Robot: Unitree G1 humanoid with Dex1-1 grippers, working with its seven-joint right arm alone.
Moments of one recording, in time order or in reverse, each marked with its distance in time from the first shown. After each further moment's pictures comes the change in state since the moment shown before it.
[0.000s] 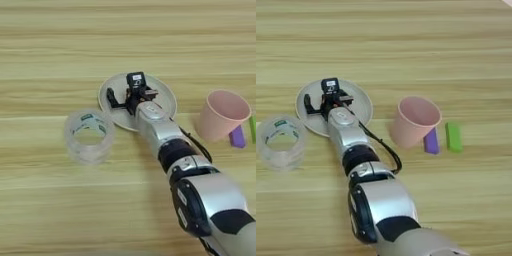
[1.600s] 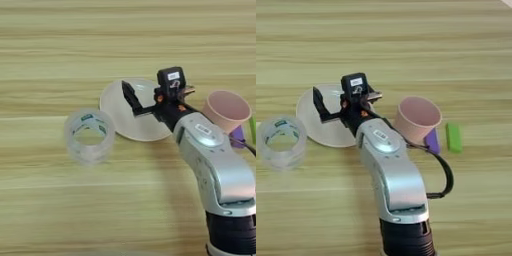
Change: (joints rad) arm 0.557 -0.104 0.086 -1.472 0.086 0.741 0.160
